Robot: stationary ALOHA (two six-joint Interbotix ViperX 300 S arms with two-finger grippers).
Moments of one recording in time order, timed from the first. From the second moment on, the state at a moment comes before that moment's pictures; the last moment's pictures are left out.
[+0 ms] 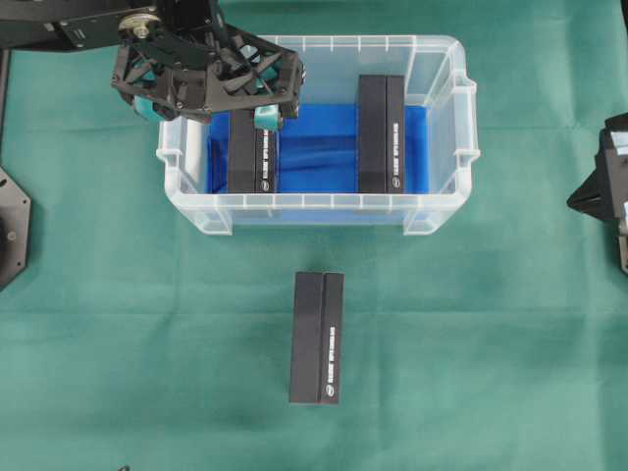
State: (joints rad) left arm 0.20 -0.02 0.00 0.03 1.34 -1.24; right arm -0.02 -0.88 1.07 -0.08 0.90 0.06
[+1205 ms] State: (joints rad) left arm 0.21 0.00 0.02 0.04 1.32 -1.24; right arm -0.02 -0.88 1.07 -0.08 0.90 0.06
